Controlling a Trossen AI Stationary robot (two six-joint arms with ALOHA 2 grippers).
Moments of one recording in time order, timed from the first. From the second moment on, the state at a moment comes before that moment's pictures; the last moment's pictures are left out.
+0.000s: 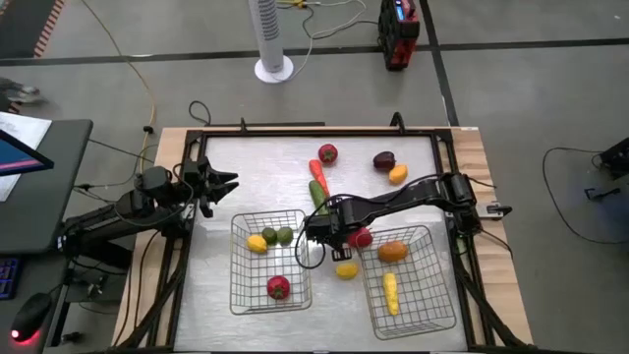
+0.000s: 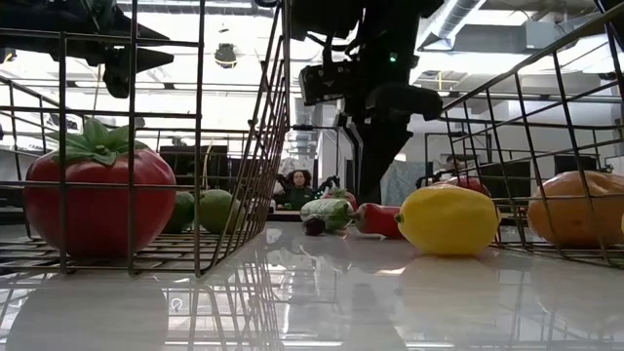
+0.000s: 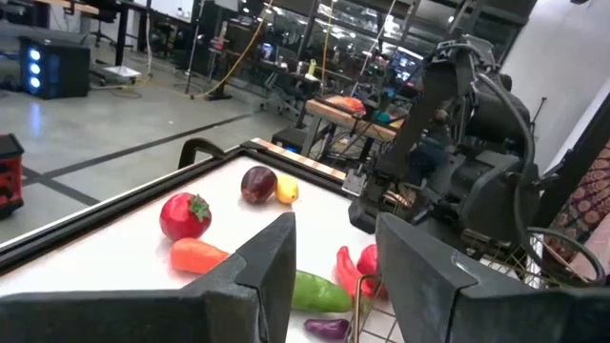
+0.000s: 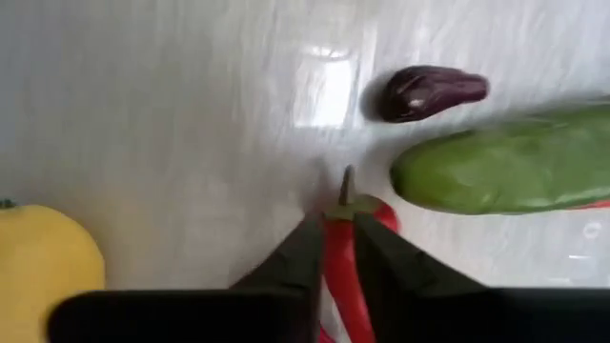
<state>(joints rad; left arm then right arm) 0.36 0.18 0.30 -0.12 0.10 -0.33 0.13 2.02 1.58 -0.94 0.16 -0.02</state>
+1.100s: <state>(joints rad) 0.36 0.18 0.30 -0.12 0.09 -0.33 0.09 2.02 1.43 -0.74 0.17 -0.03</state>
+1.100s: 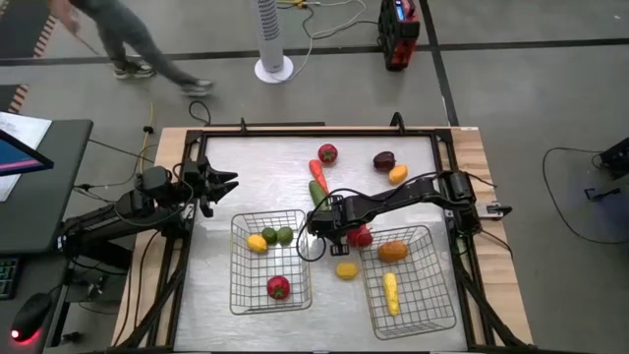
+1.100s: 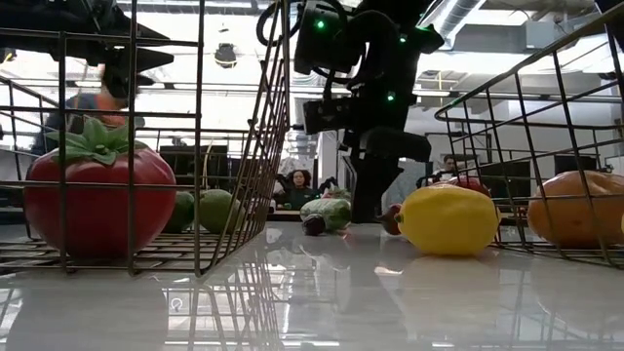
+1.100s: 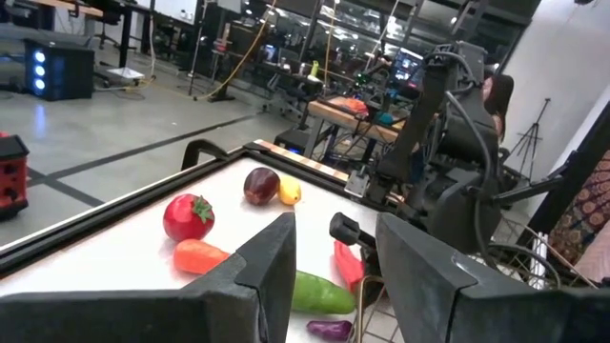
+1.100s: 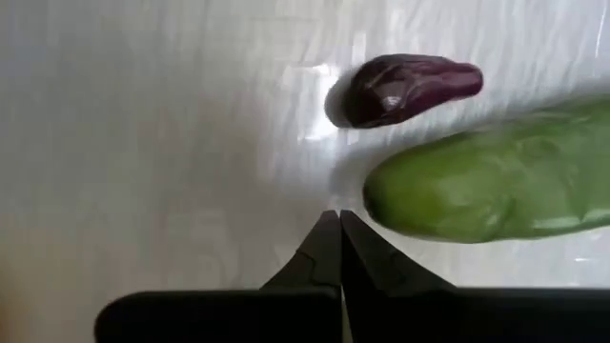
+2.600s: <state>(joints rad) 0.36 0.18 0.30 -0.12 0.09 -0.33 0.09 2.02 1.44 -0.86 0.13 0.00</state>
